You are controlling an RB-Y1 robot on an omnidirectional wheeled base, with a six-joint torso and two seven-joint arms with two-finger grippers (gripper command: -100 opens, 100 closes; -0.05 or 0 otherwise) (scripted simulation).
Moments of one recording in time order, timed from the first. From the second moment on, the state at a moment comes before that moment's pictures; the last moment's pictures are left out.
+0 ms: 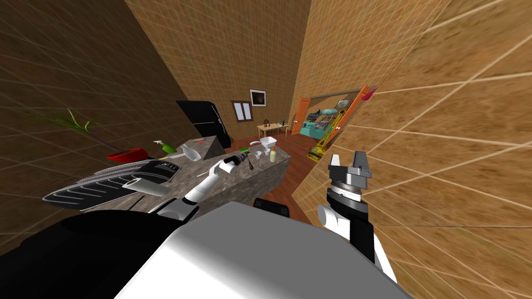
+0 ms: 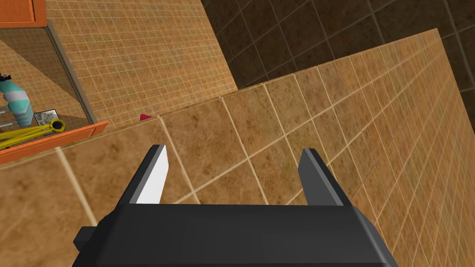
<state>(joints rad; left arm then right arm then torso) -0.02 0.73 -0.09 -1.77 0.43 0.54 -0.28 0.50 0.02 -0.04 -2.35 0.04 -0.46 -0.06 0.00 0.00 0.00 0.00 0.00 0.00</state>
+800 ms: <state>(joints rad) -0.12 0.80 -0.11 -1.63 0.51 0.75 -0.36 0.50 0.02 -0.04 -2.35 0.04 -0.46 -0.06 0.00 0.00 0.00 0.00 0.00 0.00</state>
